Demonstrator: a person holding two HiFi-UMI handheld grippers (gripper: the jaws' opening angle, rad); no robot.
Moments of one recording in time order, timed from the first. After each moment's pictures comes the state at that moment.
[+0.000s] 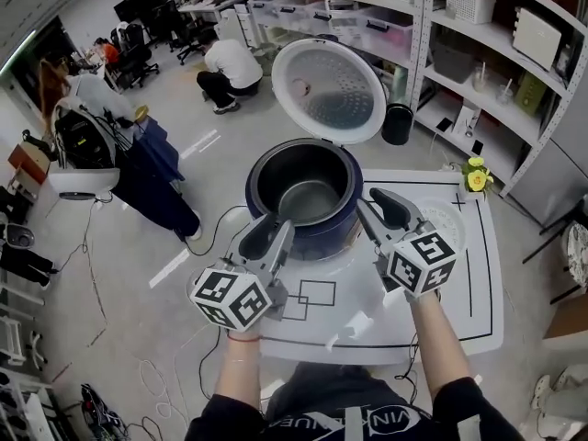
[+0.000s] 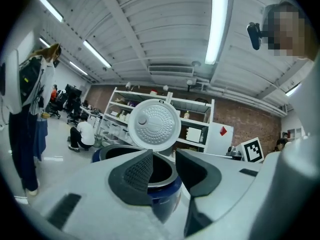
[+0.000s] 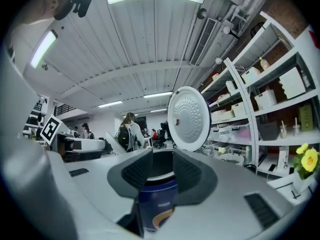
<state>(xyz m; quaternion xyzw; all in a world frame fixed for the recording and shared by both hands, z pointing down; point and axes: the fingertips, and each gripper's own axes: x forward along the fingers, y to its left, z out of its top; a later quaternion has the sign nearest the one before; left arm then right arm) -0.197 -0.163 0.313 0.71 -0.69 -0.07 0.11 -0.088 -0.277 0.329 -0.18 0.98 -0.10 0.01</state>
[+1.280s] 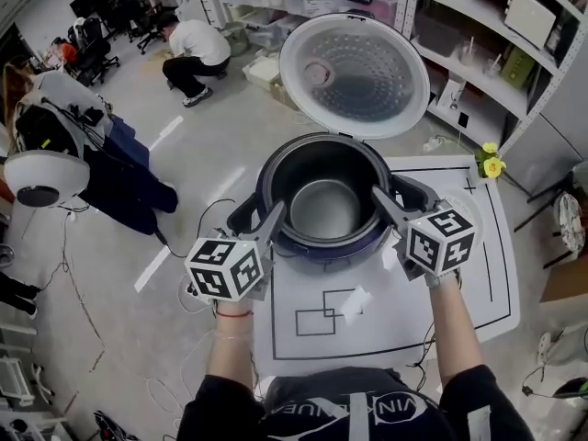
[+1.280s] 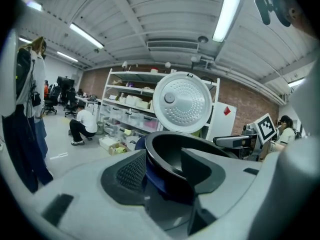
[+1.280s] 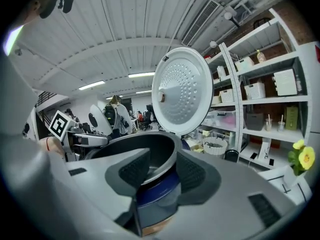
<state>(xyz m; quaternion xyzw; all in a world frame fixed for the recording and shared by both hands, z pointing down) -0.337 -0.218 0.380 0.73 -0.66 0.03 0.18 -0.157 -0.319 0.380 -0.26 0.95 -0.12 -0.11</state>
